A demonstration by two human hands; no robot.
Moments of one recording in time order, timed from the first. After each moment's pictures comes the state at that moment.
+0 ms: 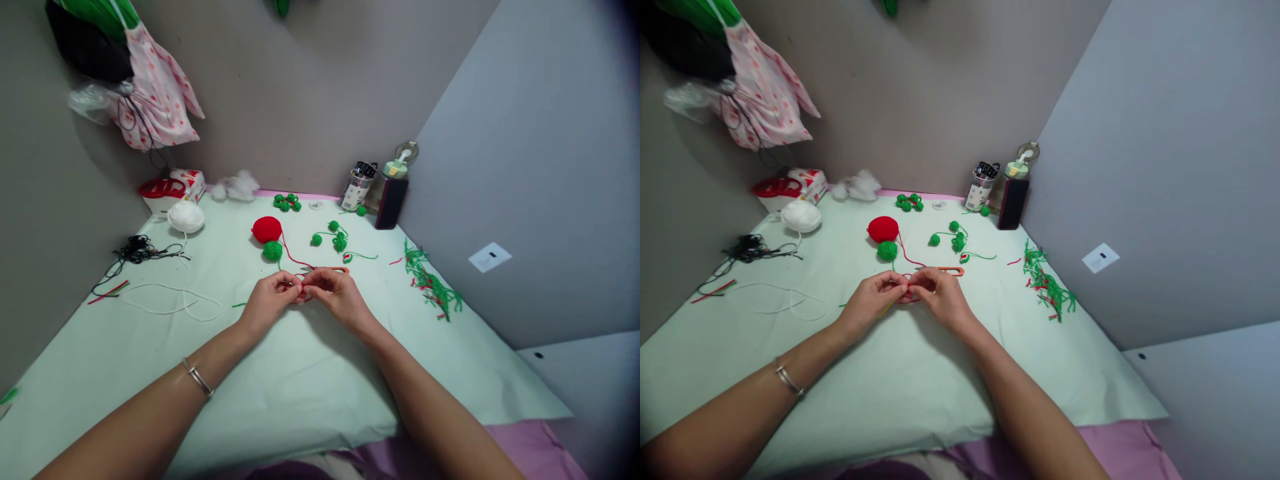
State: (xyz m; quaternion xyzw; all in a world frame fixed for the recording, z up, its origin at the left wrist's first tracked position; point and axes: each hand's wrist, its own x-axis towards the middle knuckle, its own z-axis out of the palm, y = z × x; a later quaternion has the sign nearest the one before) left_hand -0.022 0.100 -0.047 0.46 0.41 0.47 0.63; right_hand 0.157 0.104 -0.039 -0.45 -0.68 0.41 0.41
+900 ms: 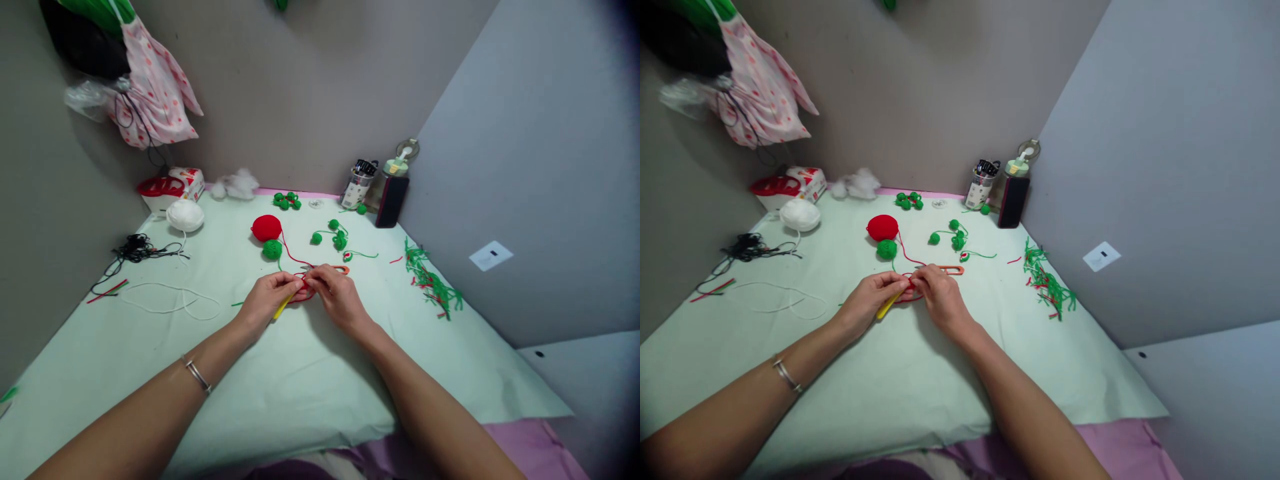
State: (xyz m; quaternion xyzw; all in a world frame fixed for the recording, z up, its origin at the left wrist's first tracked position) left_hand -0.022 0.103 -0.054 0.38 0.39 0.45 0.70; right_hand 0.158 0.103 -0.043 -0.47 -0.75 0.24 0.40
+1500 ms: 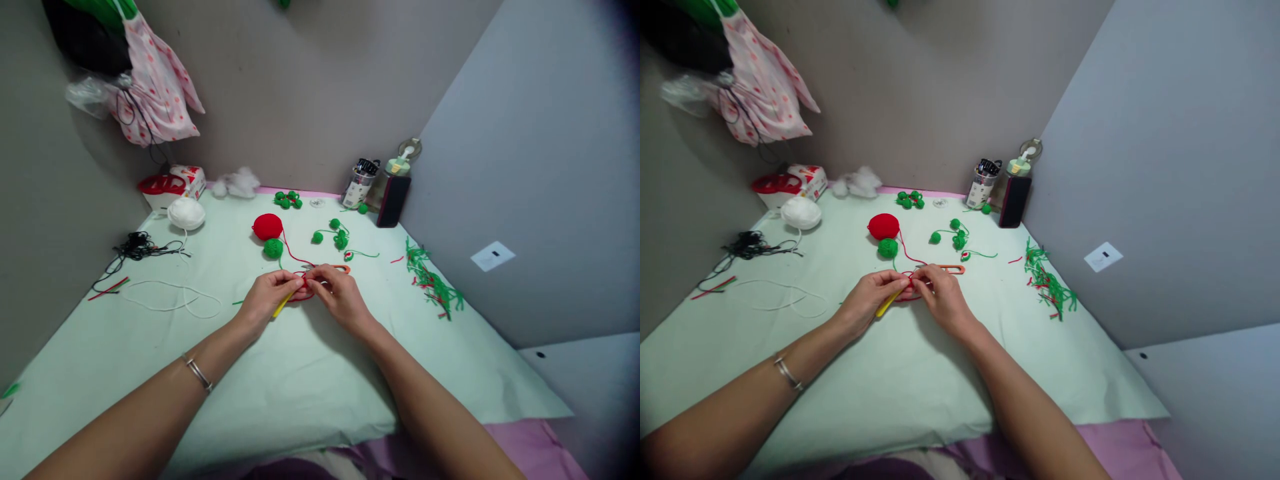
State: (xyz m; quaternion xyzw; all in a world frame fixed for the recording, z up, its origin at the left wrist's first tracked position) left_hand -0.023 0.103 -0.051 0.36 0.39 0.46 0.71; right_hand 0.156 0.101 -0.039 -0.46 -0.72 0.32 0.41
